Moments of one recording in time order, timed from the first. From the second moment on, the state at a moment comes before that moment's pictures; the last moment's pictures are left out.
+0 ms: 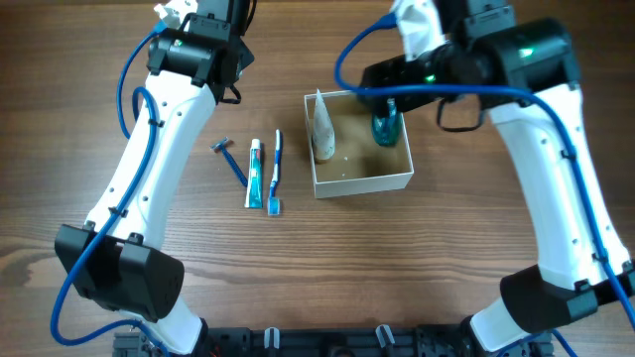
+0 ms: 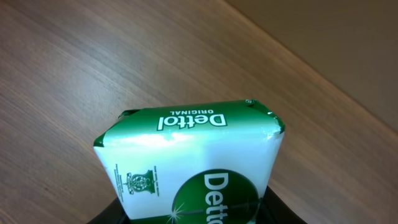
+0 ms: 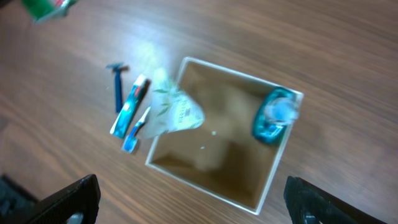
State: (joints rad) left arm -0.29 1.81 1.83 -1.02 -0.41 -0.85; right arm 0.37 1.75 2.11 -1.40 -0.22 -0.02
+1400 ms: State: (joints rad) left arm -0.29 1.81 1.83 -1.00 -0.42 -0.85; right arm 0.57 2.05 2.11 -1.34 -0.10 -0.11
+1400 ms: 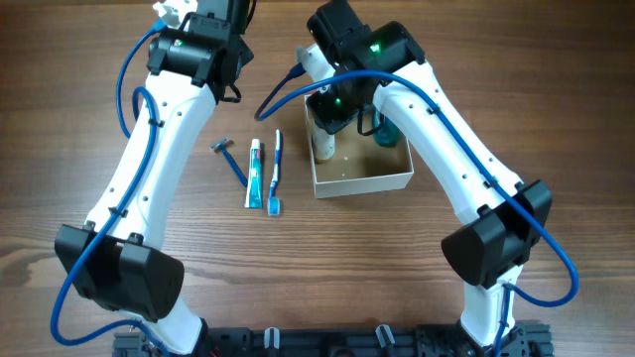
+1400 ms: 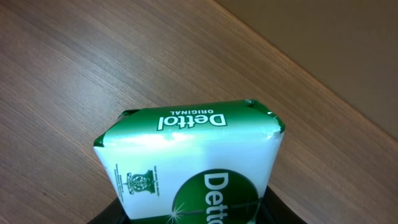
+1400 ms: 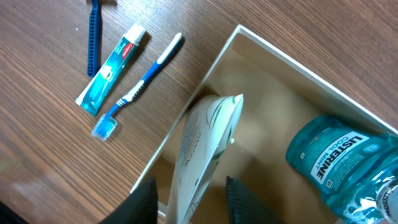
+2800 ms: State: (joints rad) left arm -0.29 1.81 1.83 -1.01 -0.42 -0.85; right arm 0.48 1.79 2.15 -1.51 0.01 0.03
